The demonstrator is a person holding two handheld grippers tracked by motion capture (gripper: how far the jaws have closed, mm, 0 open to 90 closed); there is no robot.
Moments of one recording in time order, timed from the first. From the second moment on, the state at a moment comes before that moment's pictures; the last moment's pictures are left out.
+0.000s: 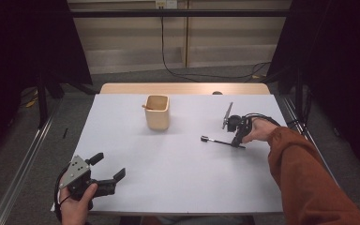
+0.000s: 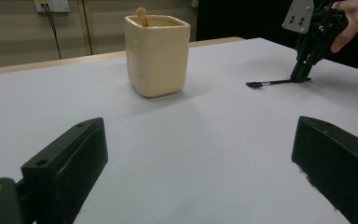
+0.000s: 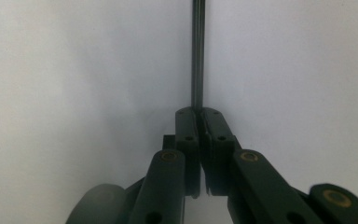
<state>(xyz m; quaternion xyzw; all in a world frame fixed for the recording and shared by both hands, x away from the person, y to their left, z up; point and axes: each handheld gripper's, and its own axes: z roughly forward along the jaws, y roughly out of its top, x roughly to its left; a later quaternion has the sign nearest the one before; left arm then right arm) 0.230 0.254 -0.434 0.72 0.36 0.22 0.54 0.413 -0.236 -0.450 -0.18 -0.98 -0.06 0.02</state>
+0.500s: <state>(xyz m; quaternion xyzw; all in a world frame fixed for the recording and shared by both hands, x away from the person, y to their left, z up) 0.230 0.254 -0.433 0.72 0.37 0.22 0.54 0.411 -0.245 -0.449 -0.22 -0.97 -0.08 0.03</state>
